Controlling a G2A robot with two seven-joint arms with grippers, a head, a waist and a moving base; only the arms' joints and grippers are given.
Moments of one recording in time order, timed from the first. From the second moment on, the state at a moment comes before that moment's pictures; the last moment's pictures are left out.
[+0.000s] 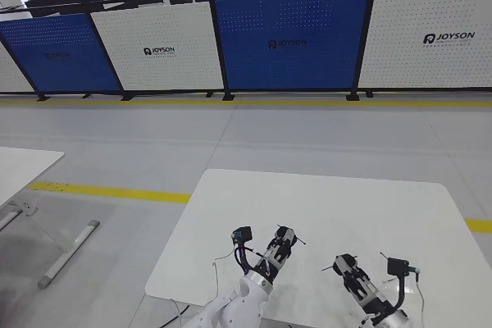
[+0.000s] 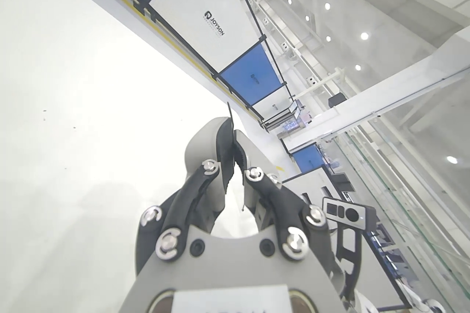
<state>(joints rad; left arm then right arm) 1.50 -1.28 -0.93 -1.67 0.28 0.01 0.28 -1.74 -1.17 1.27 -1.82 -0.42 -0.28 0.16</state>
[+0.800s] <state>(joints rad) 1.44 -1.33 -0.87 -1.60 0.22 0.02 0.38 -1.69 -1.22 1.11 -1.68 -0.54 -0.34 -0.39</state>
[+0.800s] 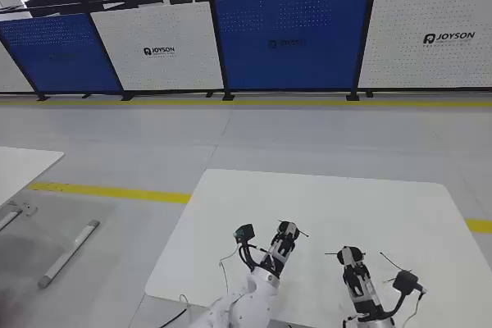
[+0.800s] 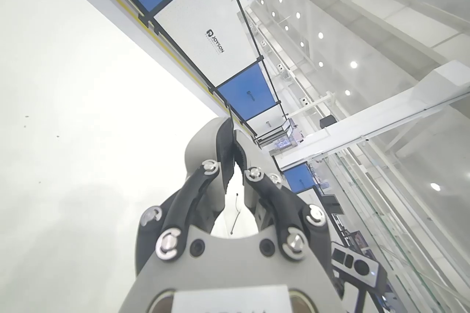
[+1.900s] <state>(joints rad) 1.51 -1.33 -0.89 -1.63 0.25 -0.06 0.40 -1.61 -1.25 1.06 -1.62 -0.44 -0.28 -0.35</state>
